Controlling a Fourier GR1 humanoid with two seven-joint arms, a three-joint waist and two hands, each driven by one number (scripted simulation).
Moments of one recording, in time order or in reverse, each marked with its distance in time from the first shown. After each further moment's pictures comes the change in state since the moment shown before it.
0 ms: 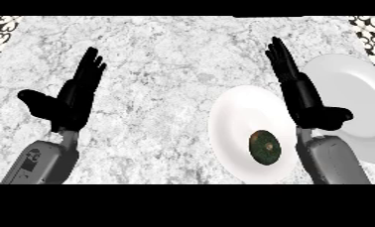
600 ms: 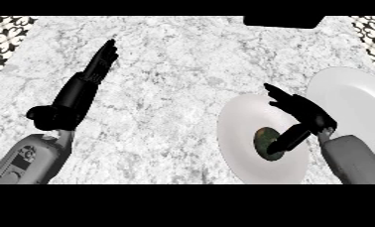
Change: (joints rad) left arm -0.069 0.117 -0.112 -0.078 -0.137 -0.138 -0.062; right arm -0.011 -0.233 0.124 0.304 -0.058 0.378 0.418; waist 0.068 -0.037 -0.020
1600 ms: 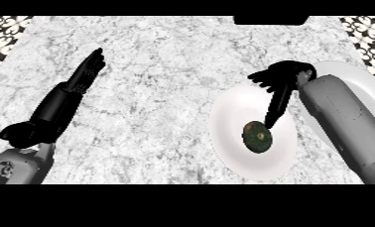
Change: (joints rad) left arm 0.104 0.046 0.063 -0.078 -0.034 -0.088 -0.011; right arm -0.438 0.040 0.055 0.251 -0.106 0.398 0.628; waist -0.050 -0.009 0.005
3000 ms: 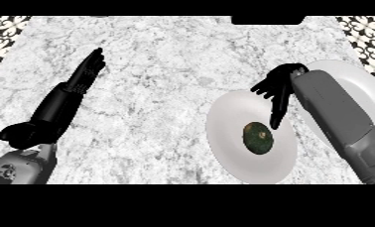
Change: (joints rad) left arm 0.022 -0.083 0.076 -0.027 -0.074 -0.061 0.042; right arm -0.114 0.041 0.056 0.331 -0.010 0.191 -0.010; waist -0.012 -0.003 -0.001
